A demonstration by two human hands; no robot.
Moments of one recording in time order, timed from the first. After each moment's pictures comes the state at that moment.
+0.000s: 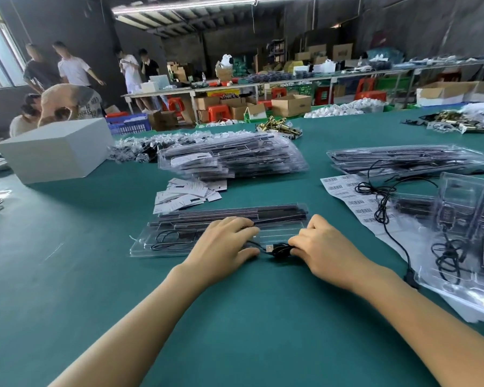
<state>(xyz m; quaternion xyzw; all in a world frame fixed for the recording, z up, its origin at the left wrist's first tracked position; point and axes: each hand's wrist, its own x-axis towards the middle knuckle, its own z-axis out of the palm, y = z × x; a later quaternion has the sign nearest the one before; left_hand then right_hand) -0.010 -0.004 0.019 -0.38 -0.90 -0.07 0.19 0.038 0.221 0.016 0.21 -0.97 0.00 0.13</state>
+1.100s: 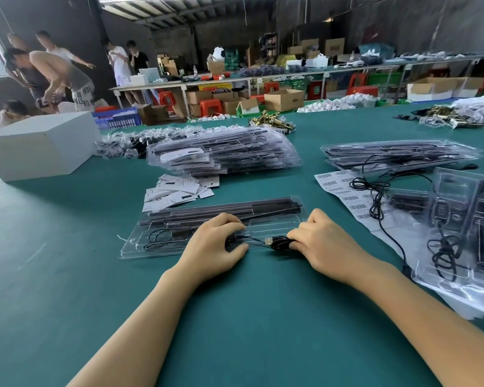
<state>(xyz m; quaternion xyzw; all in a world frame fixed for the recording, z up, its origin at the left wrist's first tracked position) -0.019 -0.004 0.003 -0.31 -0.90 -0.24 0.17 0.034 0.232 0.013 0.20 -0.97 0.06 0.14</state>
